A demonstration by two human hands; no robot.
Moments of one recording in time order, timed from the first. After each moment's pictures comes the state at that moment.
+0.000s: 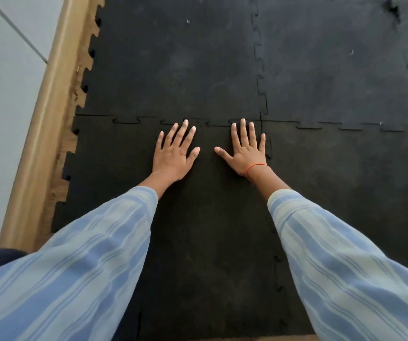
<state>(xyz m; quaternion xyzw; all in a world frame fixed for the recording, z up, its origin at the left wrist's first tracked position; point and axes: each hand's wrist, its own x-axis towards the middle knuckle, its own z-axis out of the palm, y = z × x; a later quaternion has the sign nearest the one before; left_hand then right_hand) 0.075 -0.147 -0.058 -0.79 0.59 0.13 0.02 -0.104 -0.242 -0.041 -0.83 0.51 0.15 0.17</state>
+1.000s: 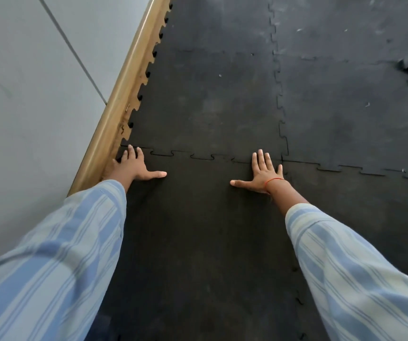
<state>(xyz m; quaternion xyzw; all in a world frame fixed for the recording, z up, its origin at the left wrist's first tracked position) 0.235 -0.120 -0.004 -0.87 0.36 0.29 0.15 -0.081 -0.275 -0.014 -0.81 0.49 0.23 0.22</state>
